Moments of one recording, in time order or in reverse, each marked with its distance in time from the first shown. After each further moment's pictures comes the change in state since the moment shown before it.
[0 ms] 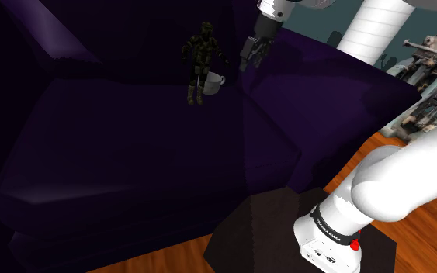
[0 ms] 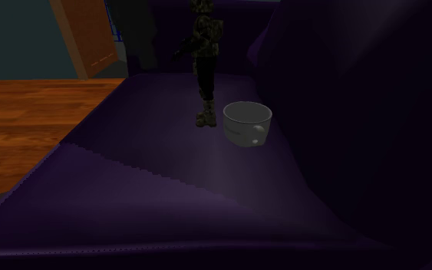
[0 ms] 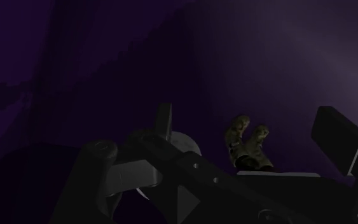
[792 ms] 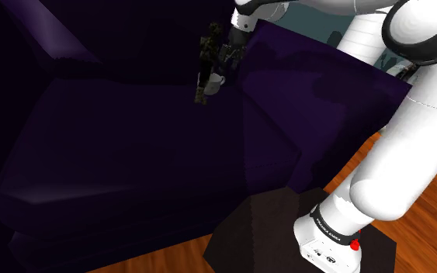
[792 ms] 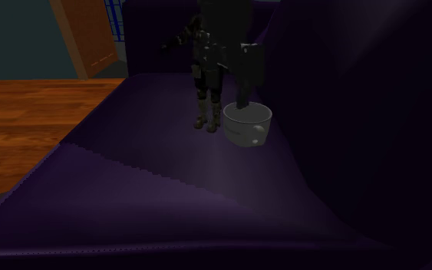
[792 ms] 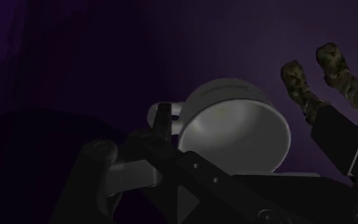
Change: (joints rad) arm -0.035 0.478 -0.052 0.388 0.057 0.043 -0.116
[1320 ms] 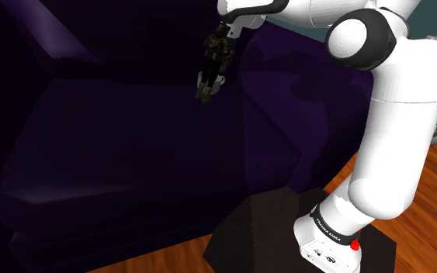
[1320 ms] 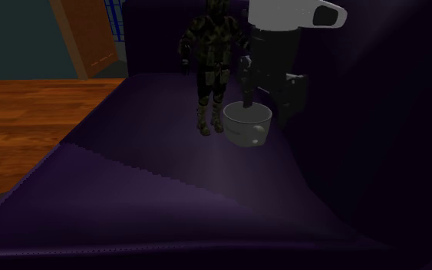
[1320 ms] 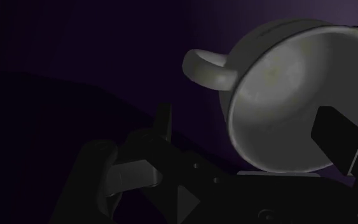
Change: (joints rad) arm -0.035 0.290 0.000 0.307 0.036 -0.043 -0.038
